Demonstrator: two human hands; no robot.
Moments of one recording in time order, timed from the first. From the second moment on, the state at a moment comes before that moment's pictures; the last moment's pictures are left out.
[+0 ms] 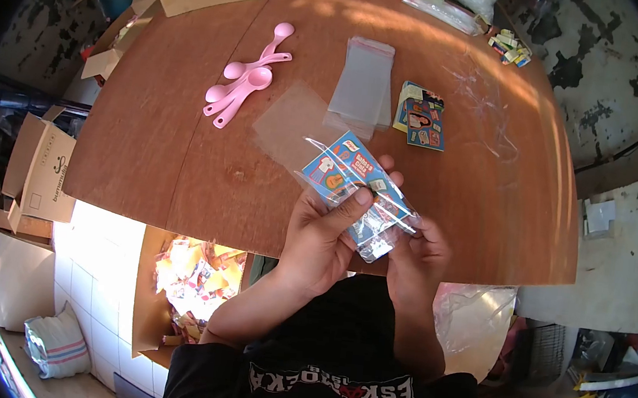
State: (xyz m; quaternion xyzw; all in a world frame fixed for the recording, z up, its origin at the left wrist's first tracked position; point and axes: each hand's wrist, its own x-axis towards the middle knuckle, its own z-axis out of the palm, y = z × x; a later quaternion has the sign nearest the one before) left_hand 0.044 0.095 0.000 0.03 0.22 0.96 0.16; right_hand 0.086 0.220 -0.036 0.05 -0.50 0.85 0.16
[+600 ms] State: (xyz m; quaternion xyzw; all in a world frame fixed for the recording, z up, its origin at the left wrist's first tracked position) left_hand 0.071 0.106 -0.015 0.06 0.29 0.91 0.29; right_hand 0.084 0.224 -0.016 0.01 -0.56 0.81 0.18
